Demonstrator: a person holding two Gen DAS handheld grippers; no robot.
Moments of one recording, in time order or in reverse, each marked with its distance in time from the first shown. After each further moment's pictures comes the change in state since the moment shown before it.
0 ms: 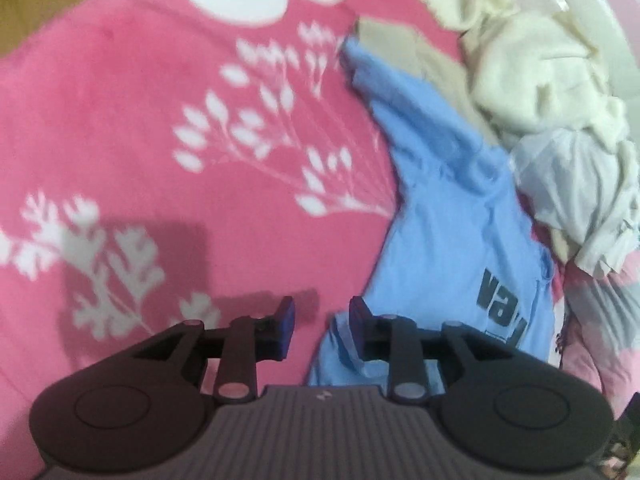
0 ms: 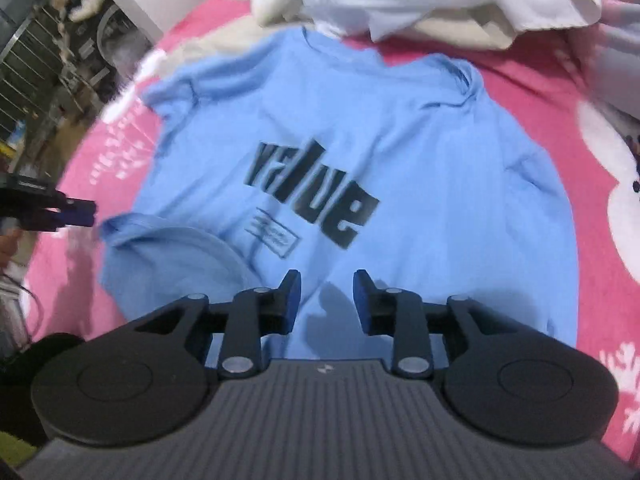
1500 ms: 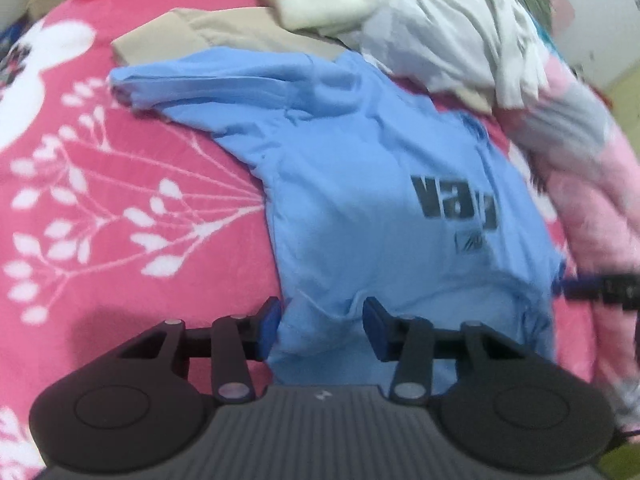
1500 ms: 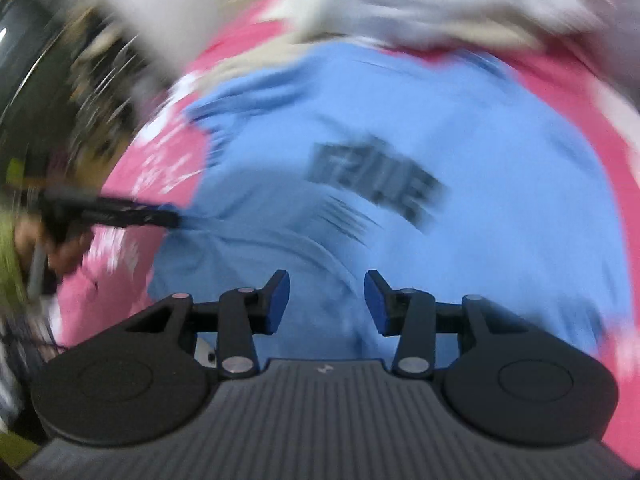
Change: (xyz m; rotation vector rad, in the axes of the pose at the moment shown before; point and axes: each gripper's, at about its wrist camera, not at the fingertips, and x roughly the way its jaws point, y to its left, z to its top) left arm 0.044 -0.052 0.005 0.550 0.084 -0.131; right arm -0.024 -0.001 -0.030 0.228 -0.063 0.029
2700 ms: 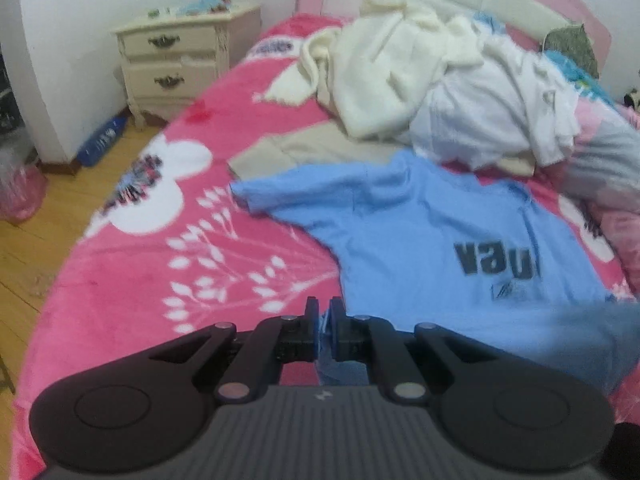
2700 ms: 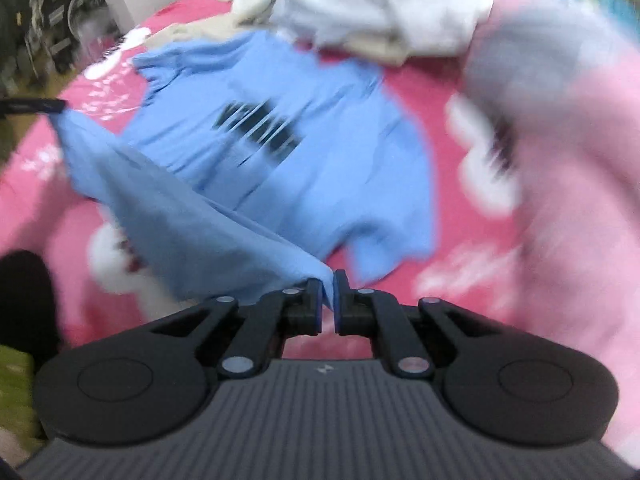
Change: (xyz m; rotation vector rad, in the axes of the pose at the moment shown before) left arm -0.116 -0.067 -0.029 0.096 -0.298 0.365; right arm -0.089 0.000 -0.010 -0.383 -0.027 -0.373
